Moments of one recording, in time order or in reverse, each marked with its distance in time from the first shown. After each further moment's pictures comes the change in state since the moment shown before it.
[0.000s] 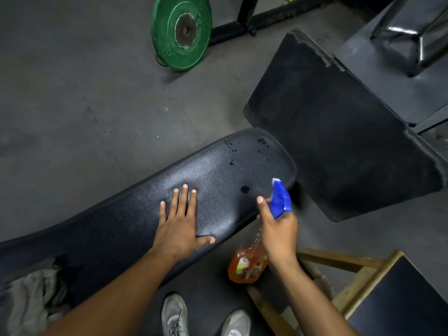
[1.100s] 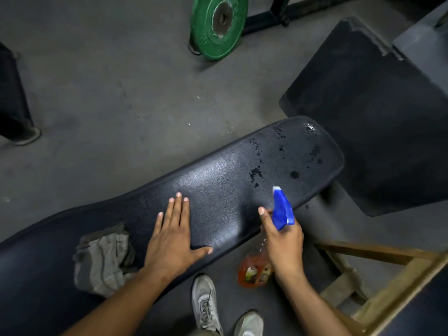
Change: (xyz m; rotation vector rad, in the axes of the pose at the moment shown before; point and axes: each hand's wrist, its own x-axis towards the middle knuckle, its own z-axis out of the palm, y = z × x) left_hand -0.098 -0.127 0.021 -0.080 0.125 -0.072; right_hand -0.114 0.010 0.070 -0.057 -0.123 -0.096
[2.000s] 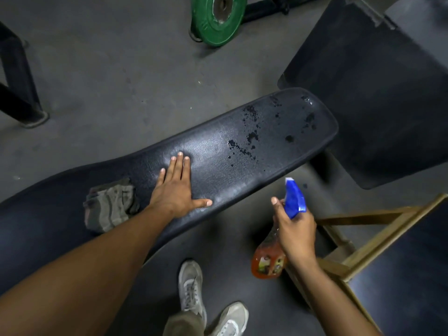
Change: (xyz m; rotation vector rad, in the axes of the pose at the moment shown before) left_hand -0.001 0.004 -0.003 0.049 -0.115 -0.008; right_hand -0.055 0.057 -0.054 -0.055 0.032 0.053
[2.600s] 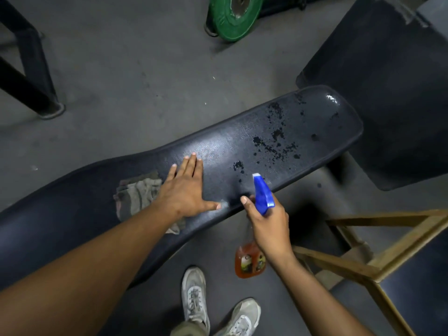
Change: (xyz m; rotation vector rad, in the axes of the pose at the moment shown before) left_hand -0.018 -0.044 -0.018 0.081 -0.025 0.058; right_hand -0.057 -0.045 0.085 -0.049 -0.203 -0.099
